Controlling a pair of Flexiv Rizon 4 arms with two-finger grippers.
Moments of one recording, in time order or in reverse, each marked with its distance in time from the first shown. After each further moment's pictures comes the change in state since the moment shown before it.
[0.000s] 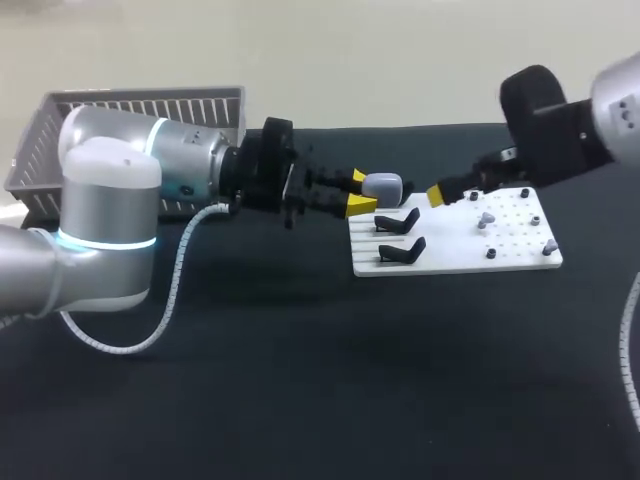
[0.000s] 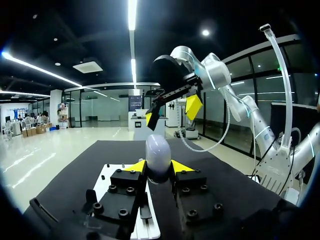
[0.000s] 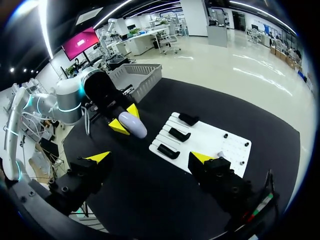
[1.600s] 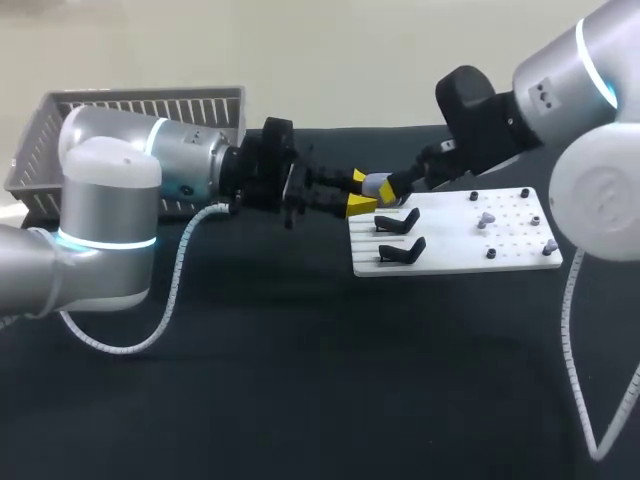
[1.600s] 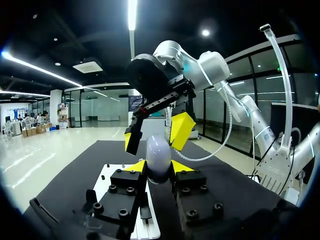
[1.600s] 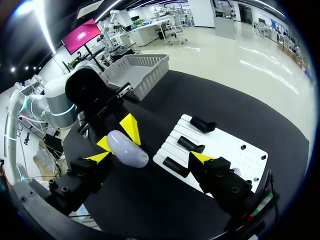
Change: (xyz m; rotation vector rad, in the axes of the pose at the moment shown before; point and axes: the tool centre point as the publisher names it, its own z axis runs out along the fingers) left arm 0.000 0.000 0.000 0.000 0.000 0.000; right arm -0.024 0.000 0.060 -0.050 0.081 0.010
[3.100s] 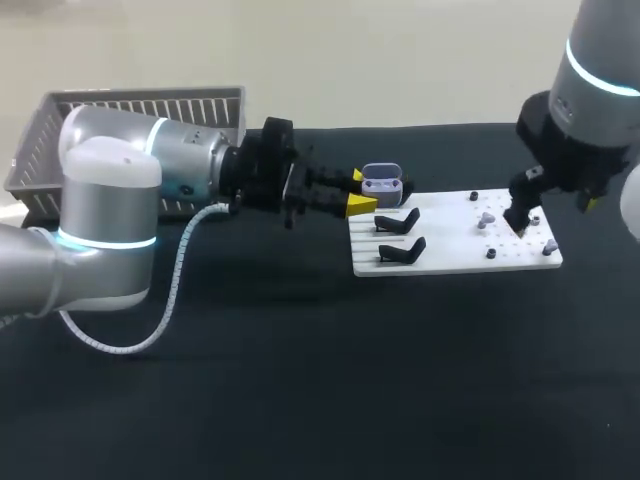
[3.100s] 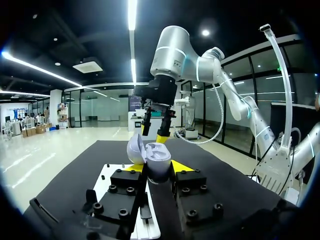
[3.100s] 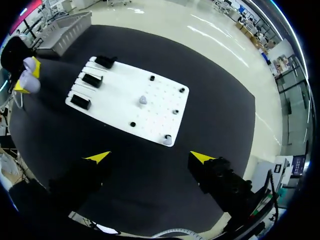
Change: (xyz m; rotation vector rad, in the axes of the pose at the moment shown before) left arm 0.000 0.000 0.000 0.001 0.000 0.000; right arm 0.109 -0.127 -0.083 0.579 0.400 0.145
